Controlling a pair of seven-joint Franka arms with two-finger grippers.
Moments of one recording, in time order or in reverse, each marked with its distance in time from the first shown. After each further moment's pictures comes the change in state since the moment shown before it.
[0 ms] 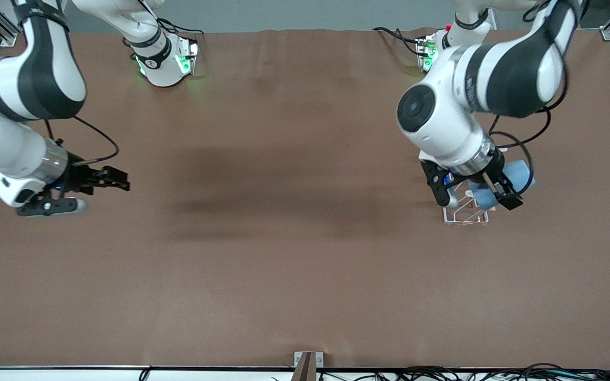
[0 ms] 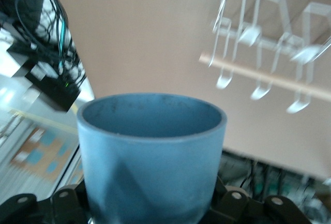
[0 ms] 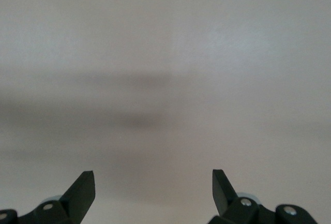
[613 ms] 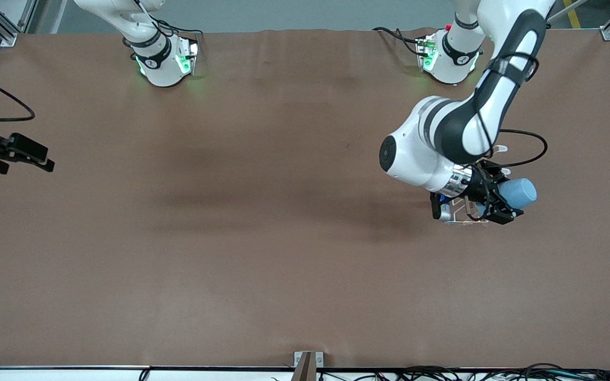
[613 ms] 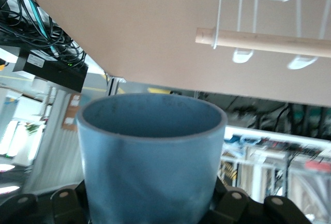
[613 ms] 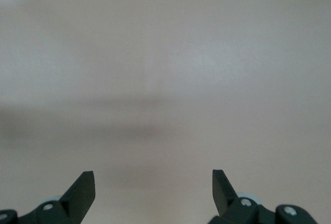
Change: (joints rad) left arm 0.014 0.103 0.003 -0.180 0.271 -0.002 -0.001; right arm -0.080 -0.033 0.007 0.312 -0.055 -0.291 -0.010
